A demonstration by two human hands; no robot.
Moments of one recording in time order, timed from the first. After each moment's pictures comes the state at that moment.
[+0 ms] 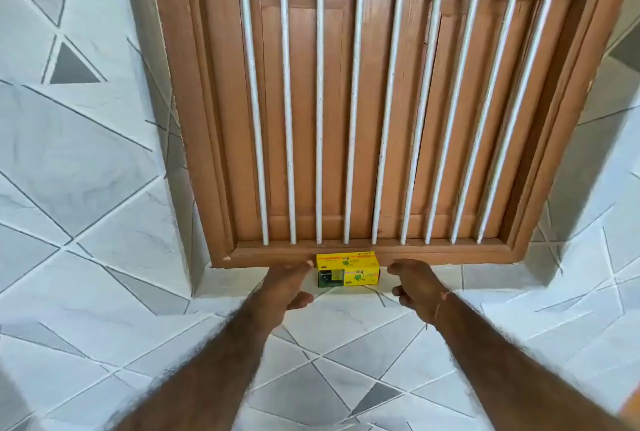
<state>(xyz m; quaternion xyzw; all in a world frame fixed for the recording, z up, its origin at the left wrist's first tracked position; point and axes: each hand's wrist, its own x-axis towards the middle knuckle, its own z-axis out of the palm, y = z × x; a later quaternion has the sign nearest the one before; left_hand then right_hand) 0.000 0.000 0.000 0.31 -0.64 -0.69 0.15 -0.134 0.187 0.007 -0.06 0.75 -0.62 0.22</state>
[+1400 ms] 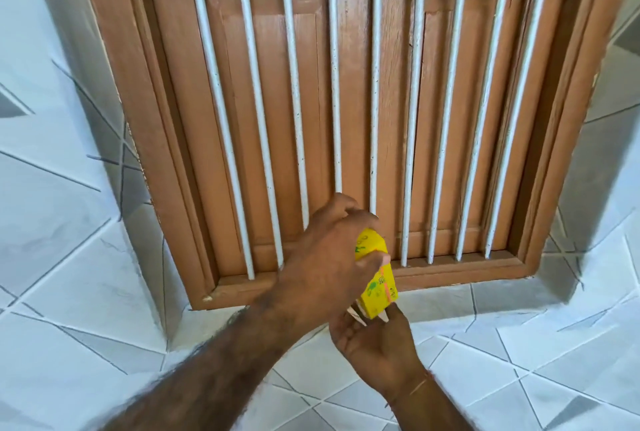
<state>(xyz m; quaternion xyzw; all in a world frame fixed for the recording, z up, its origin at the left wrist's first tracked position) -0.007 0.070 0.136 0.01 -0.92 -0.23 0.31 -0.094 0.141 -0.014 0.13 0.20 -0.88 0.41</state>
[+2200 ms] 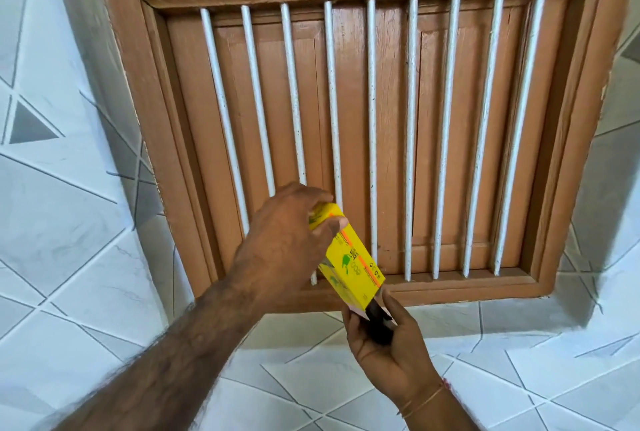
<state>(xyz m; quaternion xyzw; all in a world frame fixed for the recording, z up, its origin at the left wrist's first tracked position) 0.000 0.063 0.174 0.11 -0.90 -0.17 0.40 -0.105 0.165 0.006 0.05 0.13 -0.88 0.45</state>
